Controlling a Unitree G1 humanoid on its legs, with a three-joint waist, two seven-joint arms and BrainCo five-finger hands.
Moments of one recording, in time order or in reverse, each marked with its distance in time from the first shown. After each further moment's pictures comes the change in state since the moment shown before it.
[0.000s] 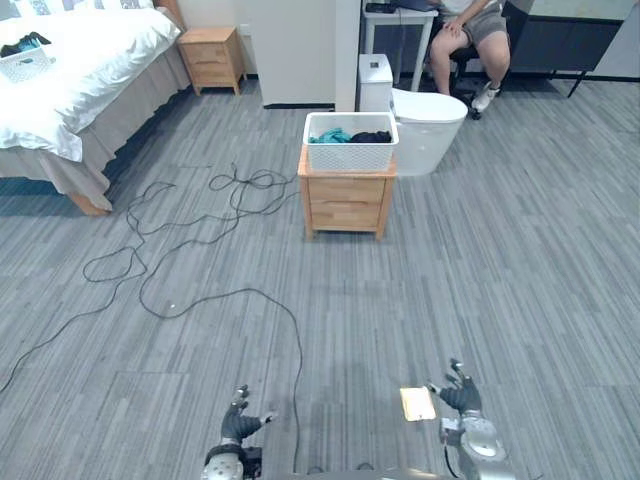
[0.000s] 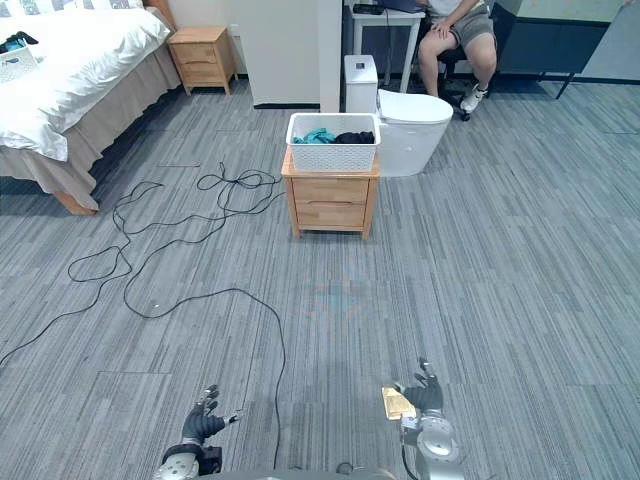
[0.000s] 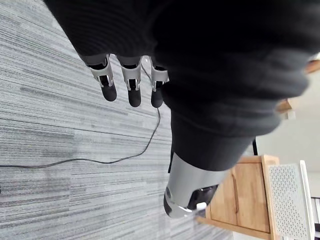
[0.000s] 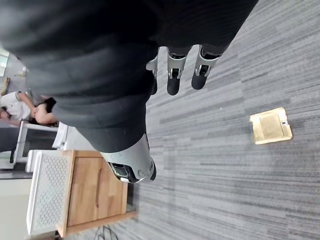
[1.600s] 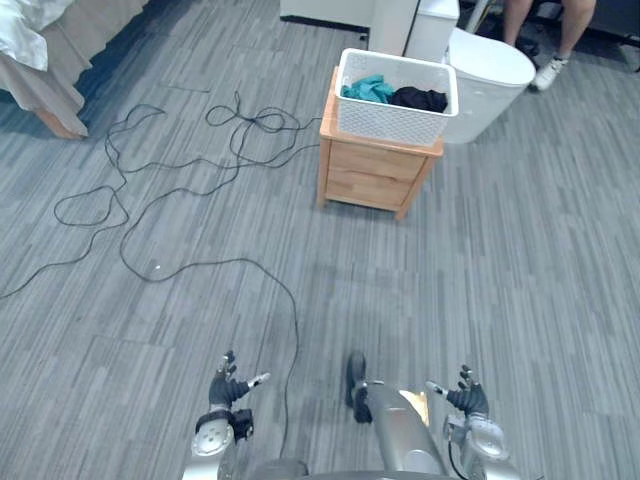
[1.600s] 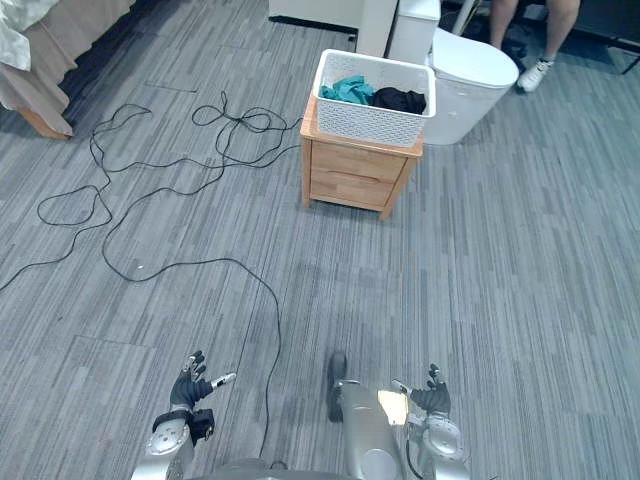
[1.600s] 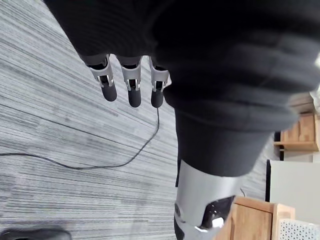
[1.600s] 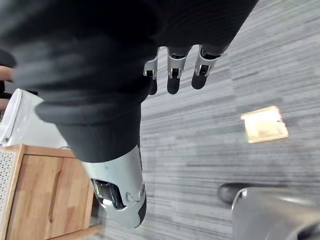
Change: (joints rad) left arm -0.079 -0.021 -0.036 -0.080 -0.103 0.018 -0.001; right arm -0.013 0.005 0.050 -0.022 0.099 0.042 -0.016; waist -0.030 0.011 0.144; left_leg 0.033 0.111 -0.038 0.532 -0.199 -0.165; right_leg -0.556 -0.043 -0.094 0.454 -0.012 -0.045
